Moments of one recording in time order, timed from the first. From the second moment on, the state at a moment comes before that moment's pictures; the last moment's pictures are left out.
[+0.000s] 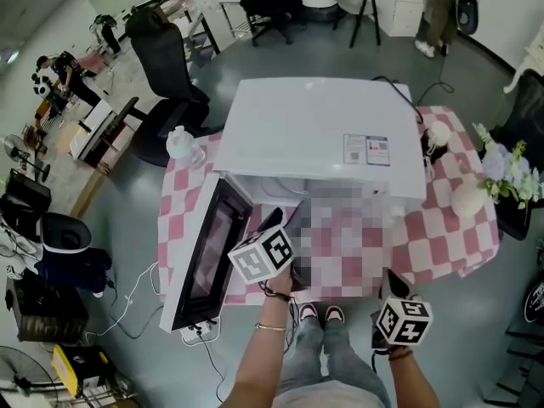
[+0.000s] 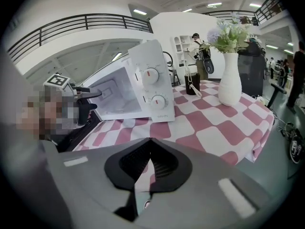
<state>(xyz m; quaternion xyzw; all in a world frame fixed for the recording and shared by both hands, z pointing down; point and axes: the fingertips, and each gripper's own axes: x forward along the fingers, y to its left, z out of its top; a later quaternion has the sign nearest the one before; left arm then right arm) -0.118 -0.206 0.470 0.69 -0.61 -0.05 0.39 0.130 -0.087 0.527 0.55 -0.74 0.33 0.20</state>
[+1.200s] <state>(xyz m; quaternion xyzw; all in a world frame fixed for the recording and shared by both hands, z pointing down) -0.150 -0.110 0.349 0.73 -0.66 0.04 0.17 0.040 -0.133 0.368 0.47 -0.86 0.19 0.11</state>
